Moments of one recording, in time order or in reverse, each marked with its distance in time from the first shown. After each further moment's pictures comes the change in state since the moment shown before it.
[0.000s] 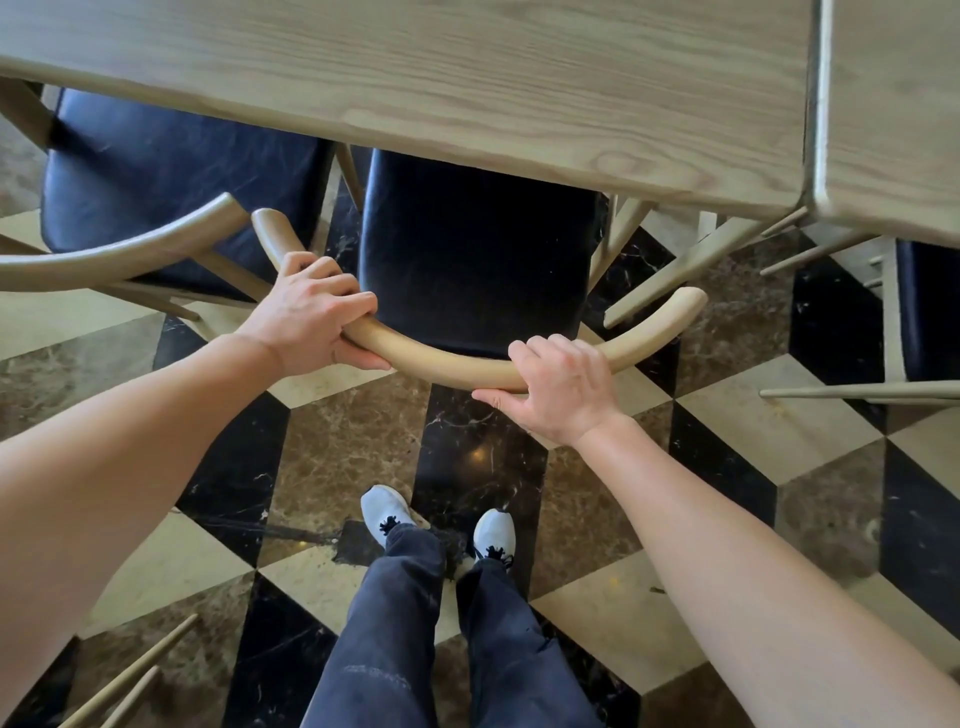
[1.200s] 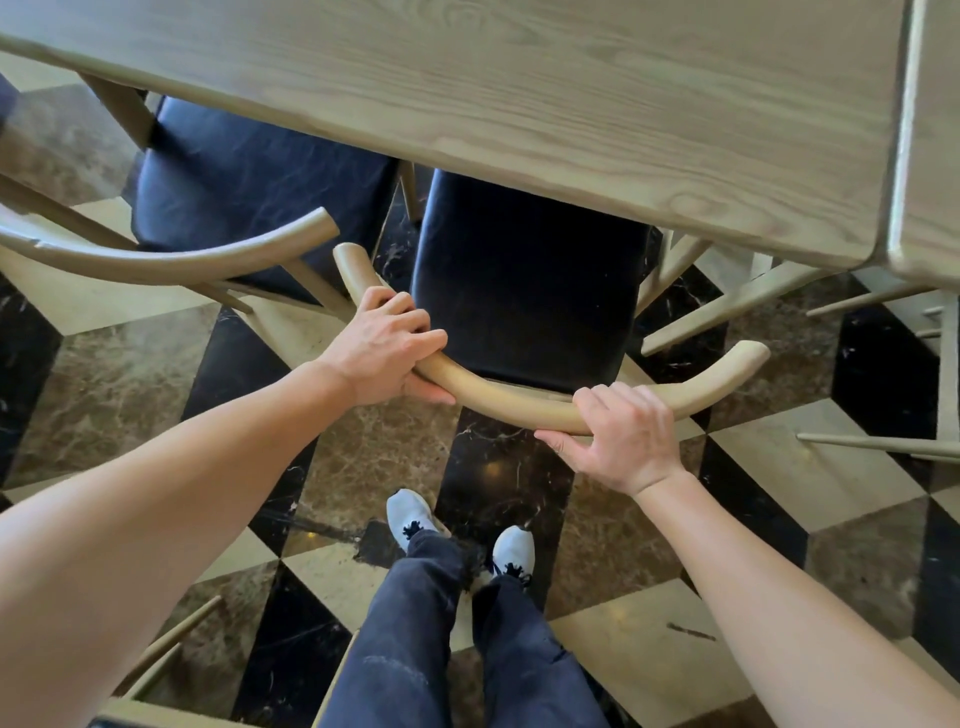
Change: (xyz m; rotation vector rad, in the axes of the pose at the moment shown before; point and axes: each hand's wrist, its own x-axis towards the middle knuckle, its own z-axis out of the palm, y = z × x) left_hand -0.017 0.021 -0.008 0.048 -0.045 -0.032; right_hand -0.015 -0.006 -0.001 -0.026 0.085 -0.049
